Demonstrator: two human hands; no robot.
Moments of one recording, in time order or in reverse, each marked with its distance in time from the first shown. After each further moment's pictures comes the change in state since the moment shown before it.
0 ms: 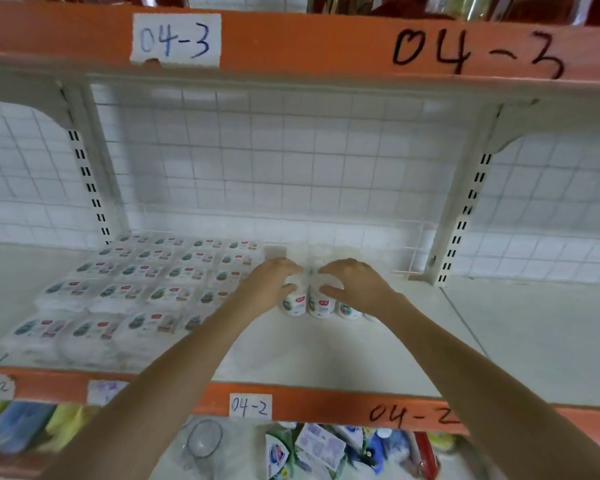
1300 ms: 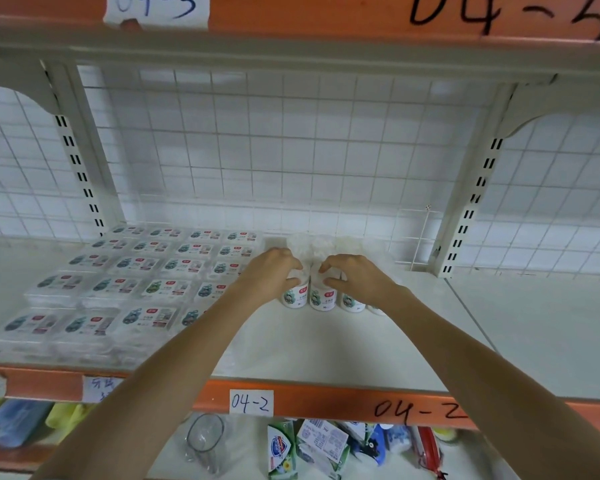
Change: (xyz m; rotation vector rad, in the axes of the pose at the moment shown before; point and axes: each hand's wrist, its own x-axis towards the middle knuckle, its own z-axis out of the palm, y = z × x) left_hand 0.010 0.000 0.002 0.109 0.059 0.051; right_hand 0.006 0.010 0.011 0.206 -0.043 0.001
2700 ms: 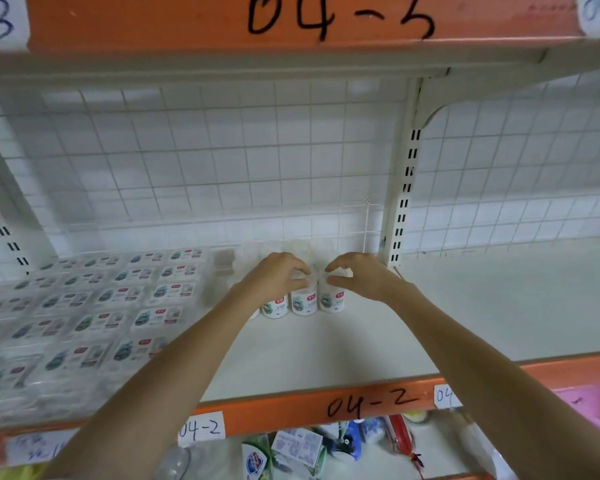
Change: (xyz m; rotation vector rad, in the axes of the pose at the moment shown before) left_hand 0.048 0.074 0.020 -0.214 -0.145 0.130; right_hand -0.060 0.055 -0.047 0.067 0.075 0.214
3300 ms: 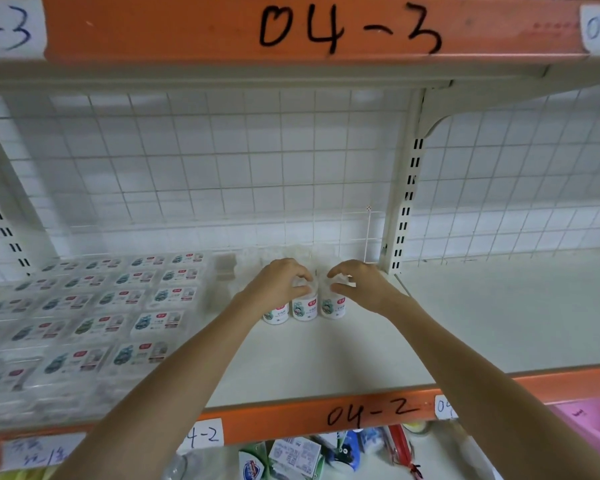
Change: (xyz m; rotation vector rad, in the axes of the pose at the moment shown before) left_hand 0.001 -0.005 0.008 -0.015 0.065 0.027; right_hand -0.002 0.001 0.011 0.140 0.061 -0.003
